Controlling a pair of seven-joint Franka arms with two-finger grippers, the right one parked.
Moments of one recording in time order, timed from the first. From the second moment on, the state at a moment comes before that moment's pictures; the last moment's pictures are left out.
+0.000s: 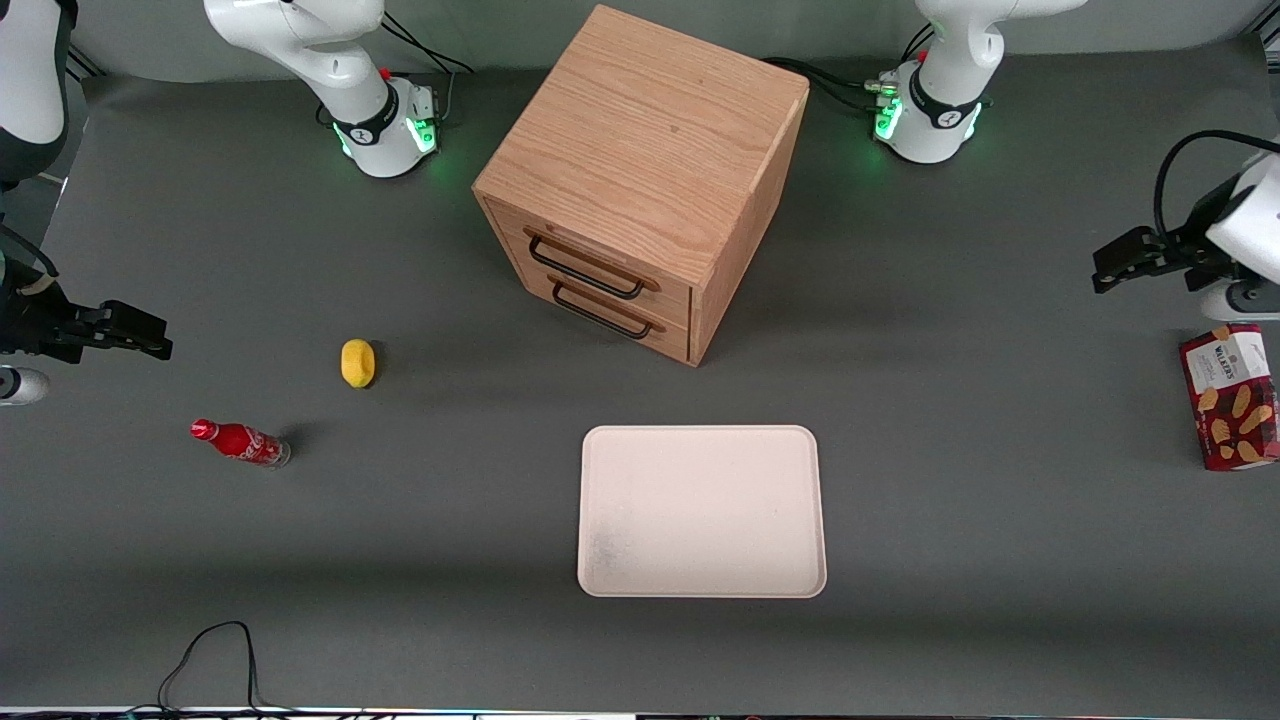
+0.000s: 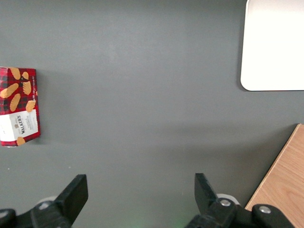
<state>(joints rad) 0.05 -0.03 -0.07 -1.68 0.02 1.60 -0.01</state>
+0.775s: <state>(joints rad) 0.07 0.07 0.19 -1.71 0.12 1.76 0.27</state>
